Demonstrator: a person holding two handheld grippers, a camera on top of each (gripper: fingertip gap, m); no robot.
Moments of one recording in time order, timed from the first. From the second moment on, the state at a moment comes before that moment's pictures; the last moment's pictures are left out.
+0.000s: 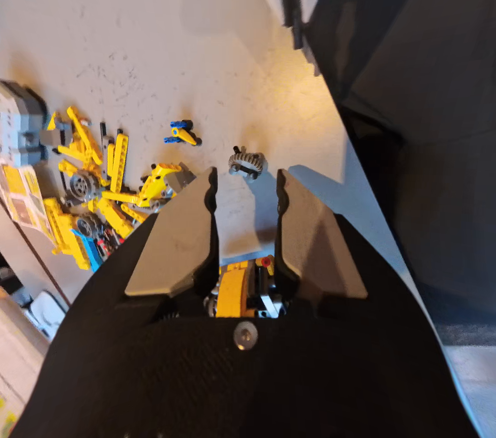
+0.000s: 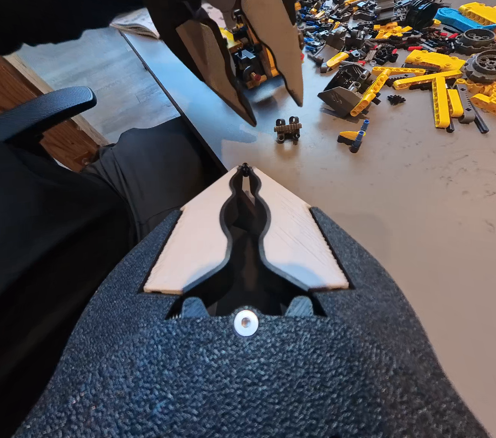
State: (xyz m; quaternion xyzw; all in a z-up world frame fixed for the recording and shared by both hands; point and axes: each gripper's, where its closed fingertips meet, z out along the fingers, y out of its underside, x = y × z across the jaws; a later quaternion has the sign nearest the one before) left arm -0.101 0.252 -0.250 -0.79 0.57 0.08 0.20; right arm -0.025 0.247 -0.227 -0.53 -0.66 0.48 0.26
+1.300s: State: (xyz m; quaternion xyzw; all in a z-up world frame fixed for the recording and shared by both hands) left arm -0.053 0.222 -0.273 -0.87 0.32 -0.06 0.36; right arm -0.043 0.222 -0.244 -0.50 -0.78 0.35 0.15
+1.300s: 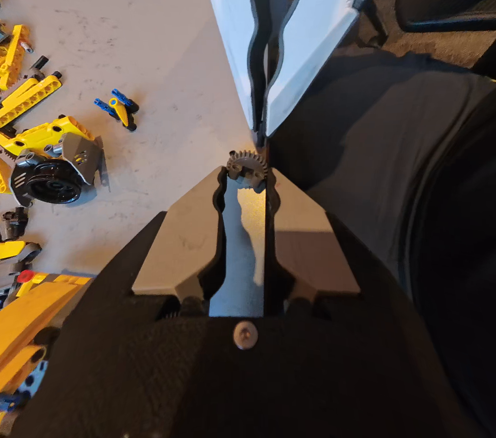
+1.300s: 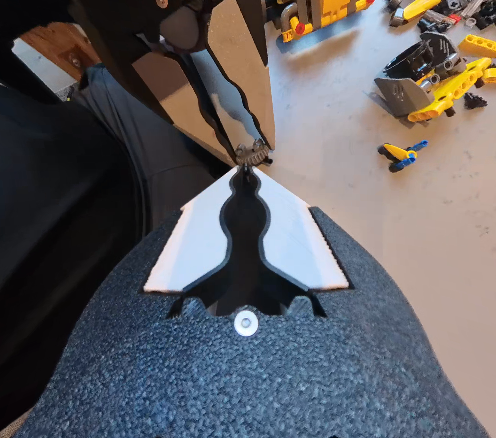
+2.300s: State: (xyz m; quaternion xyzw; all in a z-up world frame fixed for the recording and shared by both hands) left arm -0.055 0.219 -0.275 -0.84 0.36 -0.03 0.40; right arm -0.053 0.217 -0.256 -0.53 -0.74 0.40 0.11
